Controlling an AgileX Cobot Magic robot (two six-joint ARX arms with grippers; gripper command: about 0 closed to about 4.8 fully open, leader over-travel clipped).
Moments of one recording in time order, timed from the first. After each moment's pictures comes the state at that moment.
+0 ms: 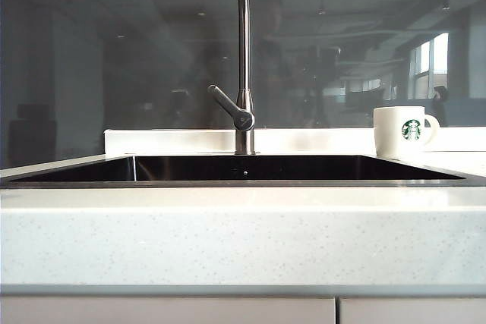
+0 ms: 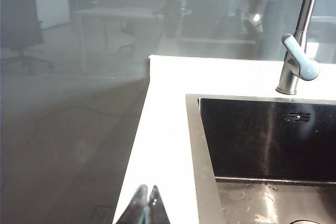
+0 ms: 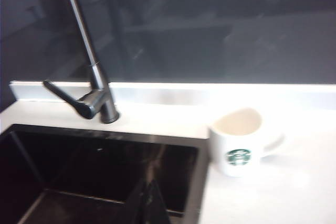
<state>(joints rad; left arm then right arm) 0.05 0.00 0.01 0.09 0.07 -0.04 -0.01 0.94 0.79 0.07 -0.20 0.09</state>
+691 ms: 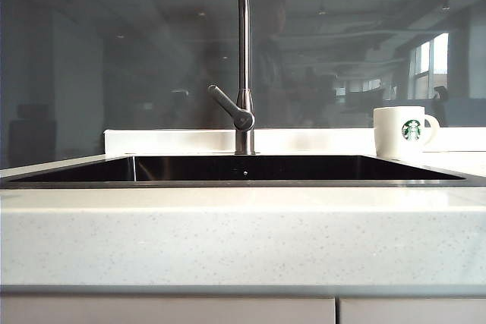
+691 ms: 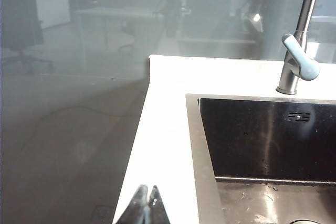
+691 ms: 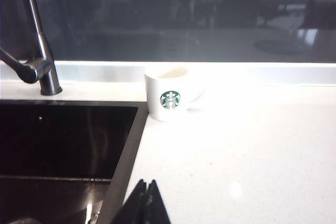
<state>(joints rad) 0.05 0.00 0.01 0.09 0.07 -0.04 -0.03 0.18 0.25 -0.03 0.00 0.00</state>
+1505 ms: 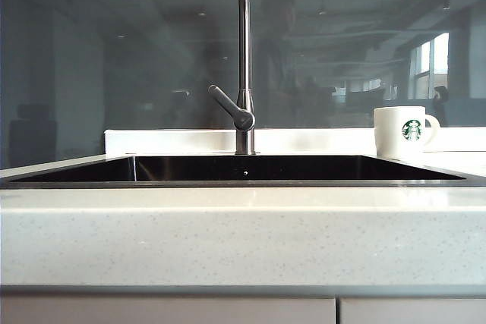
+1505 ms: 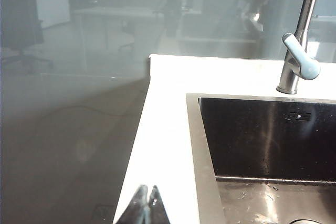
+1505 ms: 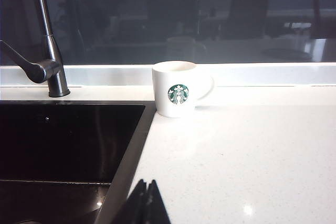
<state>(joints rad) 0.05 0.00 0.01 0.09 0.07 -0.04 -0.03 0.00 0.01 0.11 -0.03 0.02</state>
